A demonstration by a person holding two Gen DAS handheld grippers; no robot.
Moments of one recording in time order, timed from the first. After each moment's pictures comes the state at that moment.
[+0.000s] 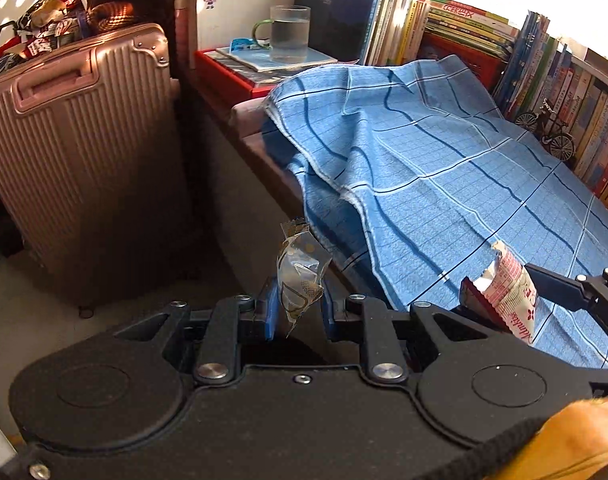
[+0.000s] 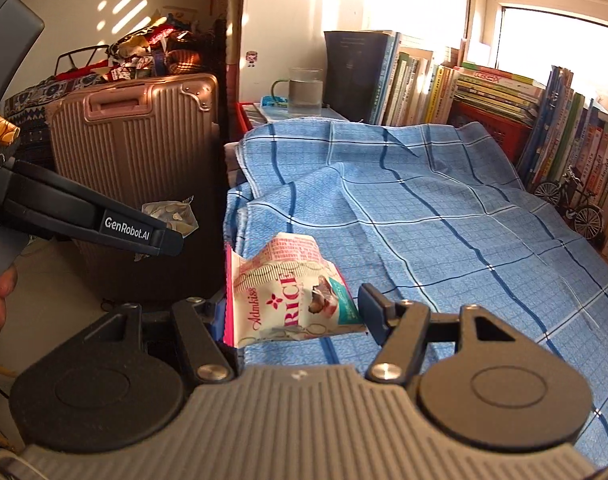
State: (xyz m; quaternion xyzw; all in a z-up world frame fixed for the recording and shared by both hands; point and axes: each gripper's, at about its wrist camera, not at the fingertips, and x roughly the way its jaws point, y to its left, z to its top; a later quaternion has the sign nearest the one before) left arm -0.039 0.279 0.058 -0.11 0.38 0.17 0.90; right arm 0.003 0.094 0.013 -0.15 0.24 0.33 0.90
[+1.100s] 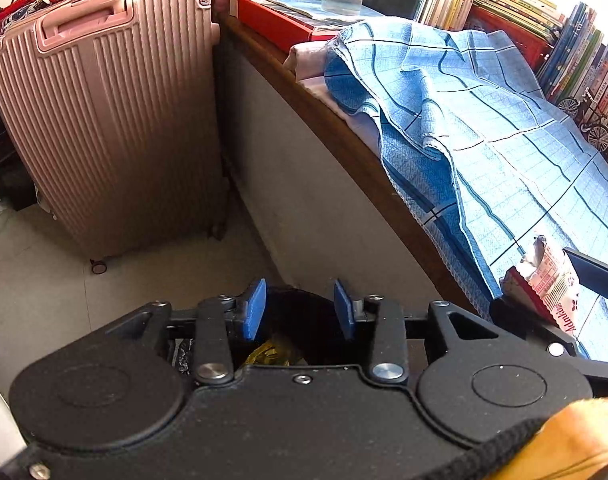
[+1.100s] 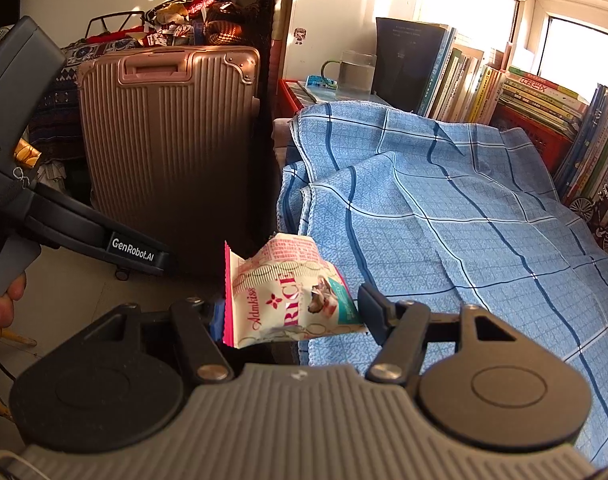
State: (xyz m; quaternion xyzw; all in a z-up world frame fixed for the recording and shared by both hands) left arm -0.044 0.326 0.016 -0.15 0.42 0.19 0.87; right arm -0.010 0.128 -0.001 -0.19 0.26 0.35 0.88
